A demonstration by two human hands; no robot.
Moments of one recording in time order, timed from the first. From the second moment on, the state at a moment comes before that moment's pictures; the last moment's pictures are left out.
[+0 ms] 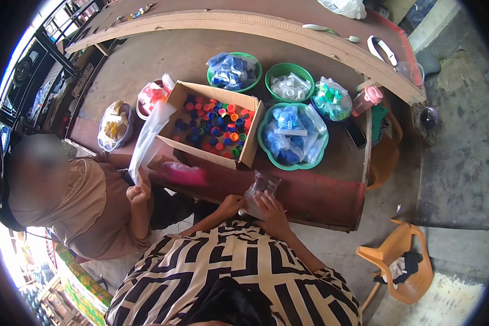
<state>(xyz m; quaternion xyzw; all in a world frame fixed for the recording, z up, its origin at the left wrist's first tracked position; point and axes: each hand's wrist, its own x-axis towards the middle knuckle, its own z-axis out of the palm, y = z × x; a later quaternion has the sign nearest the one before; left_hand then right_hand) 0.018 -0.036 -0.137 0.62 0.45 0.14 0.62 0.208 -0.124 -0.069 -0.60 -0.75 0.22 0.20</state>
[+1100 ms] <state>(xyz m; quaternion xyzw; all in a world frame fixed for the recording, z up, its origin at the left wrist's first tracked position) 0.043 -0.007 -0.162 0.75 0.41 0.24 0.46 0.244 -0.086 -0.131 -0.70 -0.54 0.30 0.36</state>
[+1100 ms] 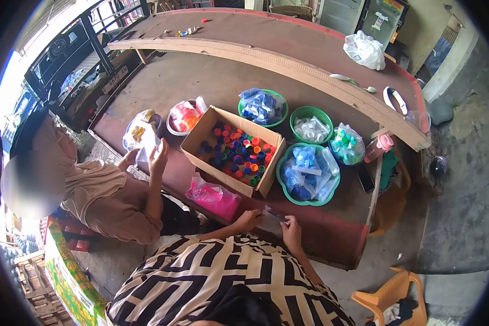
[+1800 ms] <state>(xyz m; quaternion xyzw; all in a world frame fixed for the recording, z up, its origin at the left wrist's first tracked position) 0.055 0.025 -0.161 0.70 0.46 0.20 0.51 0.245 -0.052 -0.153 -0.57 -0.79 0.19 0.11</state>
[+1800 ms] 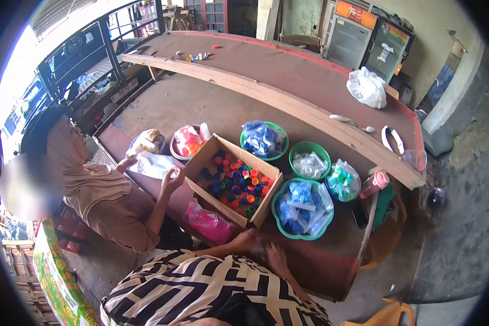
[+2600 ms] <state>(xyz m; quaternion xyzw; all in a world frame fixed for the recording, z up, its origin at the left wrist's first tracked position) 0.028 0.034 -0.052 0.66 0.37 0.26 0.59 0.258 -0.031 -0.080 -0.42 -0.32 0.73 0.44</state>
